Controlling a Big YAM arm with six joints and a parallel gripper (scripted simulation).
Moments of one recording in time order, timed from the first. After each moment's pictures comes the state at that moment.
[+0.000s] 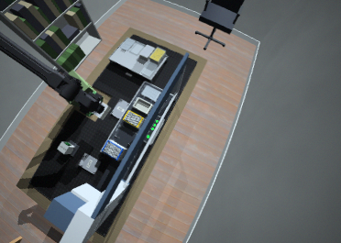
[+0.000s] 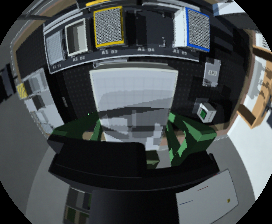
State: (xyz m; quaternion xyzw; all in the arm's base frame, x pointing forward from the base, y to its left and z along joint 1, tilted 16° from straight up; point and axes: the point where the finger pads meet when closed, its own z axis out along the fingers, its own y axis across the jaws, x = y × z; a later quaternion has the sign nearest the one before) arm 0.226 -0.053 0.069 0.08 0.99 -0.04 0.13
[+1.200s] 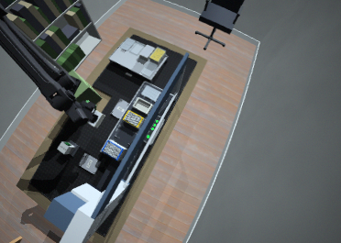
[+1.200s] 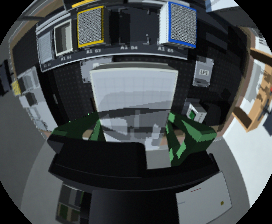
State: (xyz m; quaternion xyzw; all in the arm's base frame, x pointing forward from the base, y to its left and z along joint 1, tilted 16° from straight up) arm 0.215 -0.111 0.069 0.06 0.99 -0.04 0.13
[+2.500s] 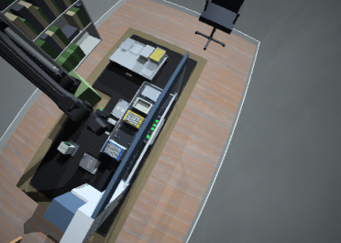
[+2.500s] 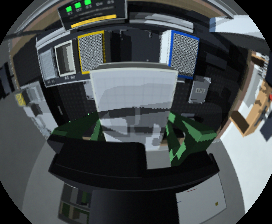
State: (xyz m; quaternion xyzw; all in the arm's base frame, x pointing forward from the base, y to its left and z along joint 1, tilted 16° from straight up) arm 0.306 -0.119 0.089 0.05 0.99 -0.04 0.12
